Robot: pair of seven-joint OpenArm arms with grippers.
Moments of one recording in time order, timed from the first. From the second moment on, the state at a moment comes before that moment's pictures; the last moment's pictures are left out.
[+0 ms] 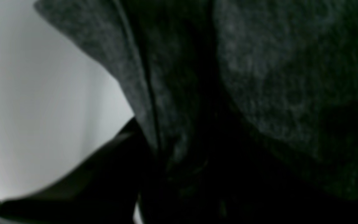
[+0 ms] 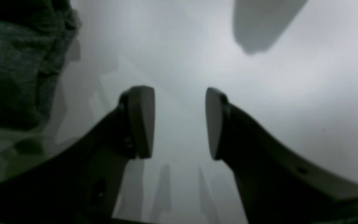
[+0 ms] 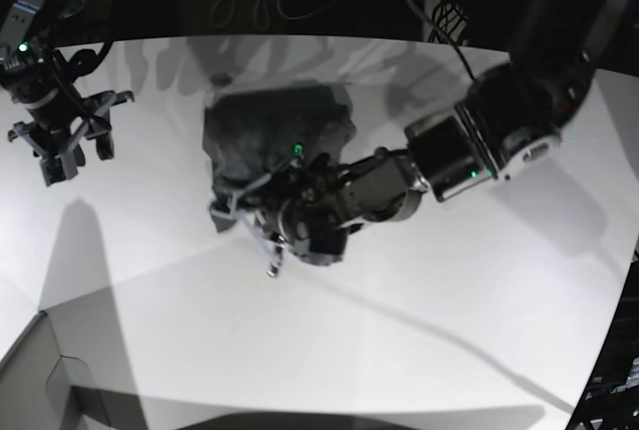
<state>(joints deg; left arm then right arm) -42.0 -3.6 67.6 59.3 -7.0 -40.0 37.8 -15.1 6.7 33.9 114.3 14.6 39.7 -55.0</state>
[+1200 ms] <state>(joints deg) -40.4 -8.1 38.2 73.8 0.2 -40.3 47.9 -15.0 6.7 33.9 114.3 14.6 39.7 -55.0</state>
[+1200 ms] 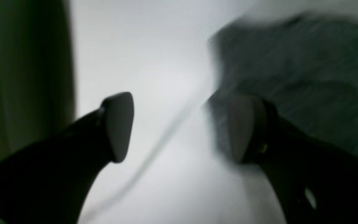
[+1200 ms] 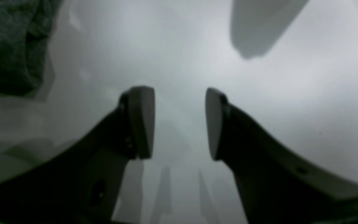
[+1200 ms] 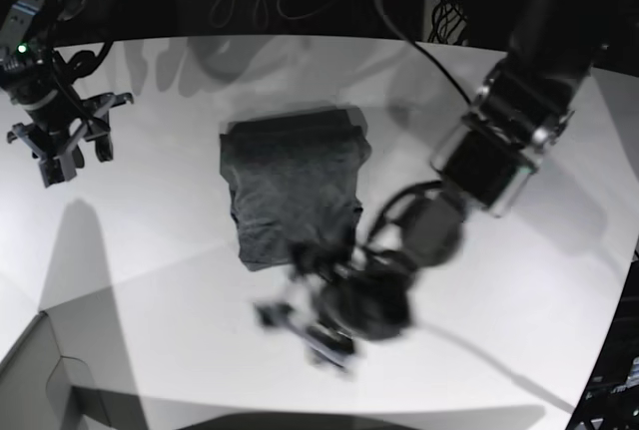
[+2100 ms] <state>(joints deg) 21.8 -6.5 -43.5 115.6 1.3 -39.8 61.3 -26.9 -0.6 64.5 111.0 15.0 39.7 -54.0</state>
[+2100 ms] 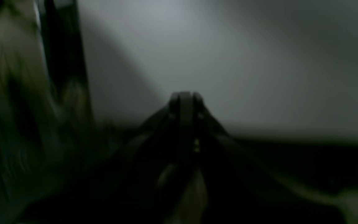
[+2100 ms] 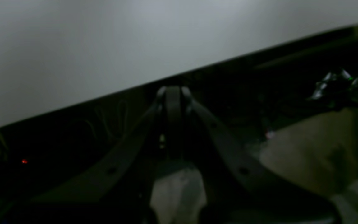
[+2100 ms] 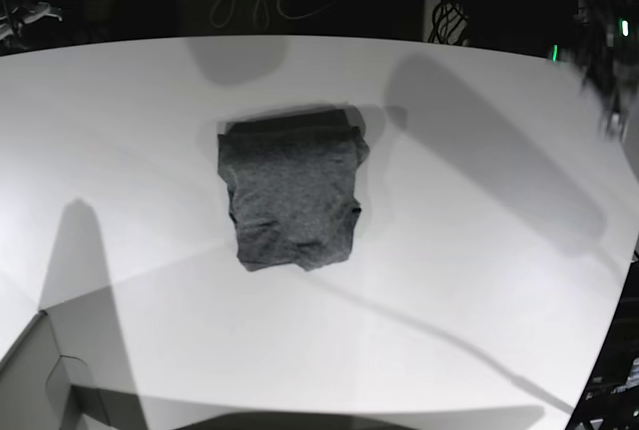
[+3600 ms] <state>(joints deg) 3.4 -5.8 -16.3 10.0 4.8 -5.7 -4.7 -12.3 0.7 26.9 7.7 -11.7 -11.0 29.1</state>
